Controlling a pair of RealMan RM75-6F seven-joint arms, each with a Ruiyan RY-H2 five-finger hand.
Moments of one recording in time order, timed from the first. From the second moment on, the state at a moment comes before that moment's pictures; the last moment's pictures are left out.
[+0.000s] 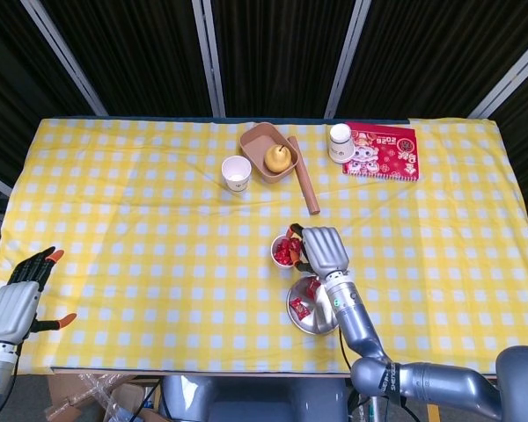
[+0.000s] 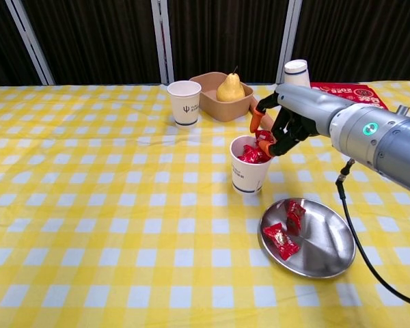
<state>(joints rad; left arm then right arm) -0.14 -1.10 -0.02 -1.80 1.37 1.32 0.07 0.74 -1.66 0.31 -1.65 -0.83 1.13 -0.54</state>
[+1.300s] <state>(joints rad) -0.11 -1.13 -0.01 -1.72 1.48 1.45 0.14 0.31 -1.16 -0.05 -1.81 -1.38 1.50 -0.27</state>
